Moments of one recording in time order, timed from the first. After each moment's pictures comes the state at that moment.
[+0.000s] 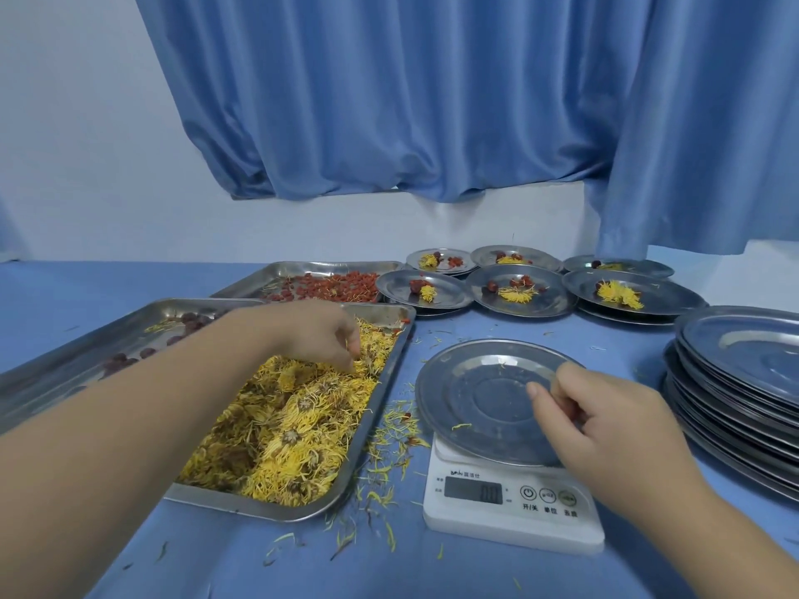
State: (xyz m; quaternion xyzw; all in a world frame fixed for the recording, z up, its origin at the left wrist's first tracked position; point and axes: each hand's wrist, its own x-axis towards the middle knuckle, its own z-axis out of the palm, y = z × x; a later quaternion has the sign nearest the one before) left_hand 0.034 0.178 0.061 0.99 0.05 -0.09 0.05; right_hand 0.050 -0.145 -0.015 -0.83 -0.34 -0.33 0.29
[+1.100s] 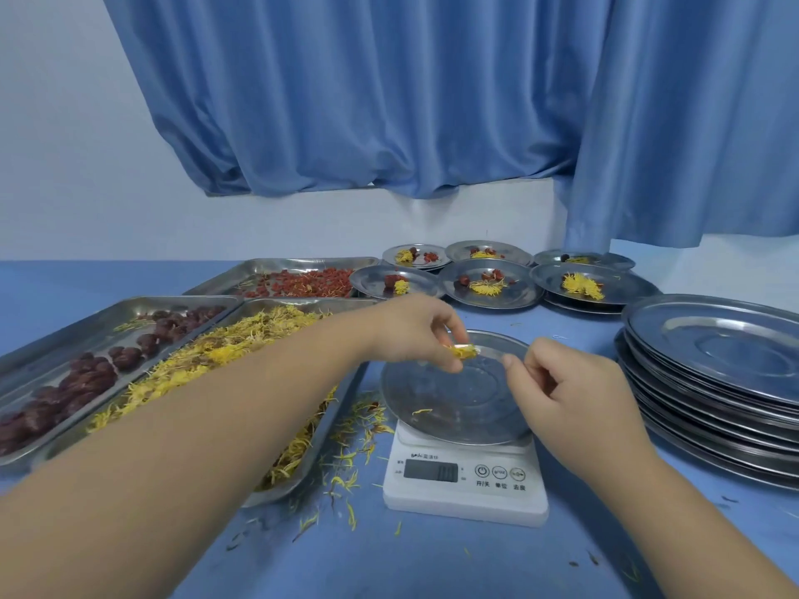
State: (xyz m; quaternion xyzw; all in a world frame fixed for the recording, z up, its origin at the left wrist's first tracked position) left_hand 0.067 0.053 0.052 0.96 -0.07 -0.04 0.27; right_hand 0.056 -0.157 -0.011 -0.82 -0.31 -0.31 0.37
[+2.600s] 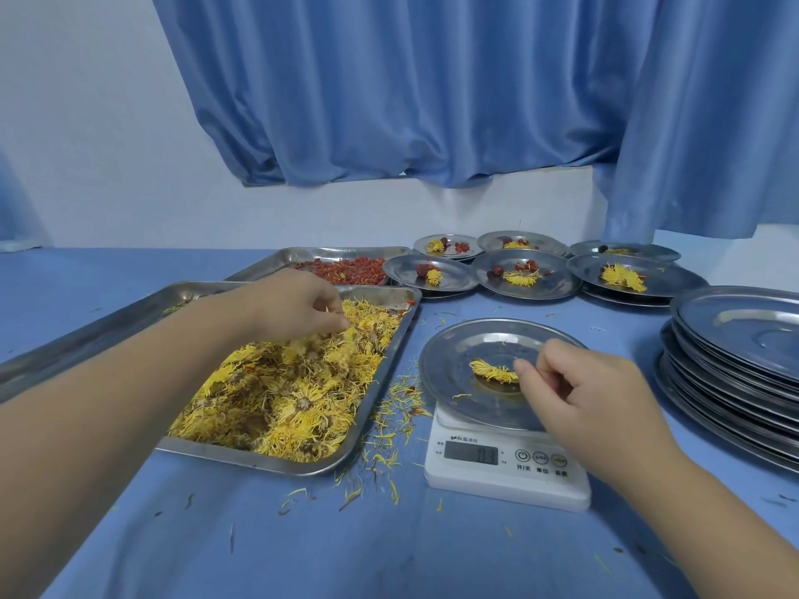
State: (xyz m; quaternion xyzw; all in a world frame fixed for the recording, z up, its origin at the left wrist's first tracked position) left_hand -0.009 0.184 0.067 1.00 0.03 0.06 0.05; right_hand 0.043 -0.144 -0.015 -0.82 -0.37 -0.27 0.34
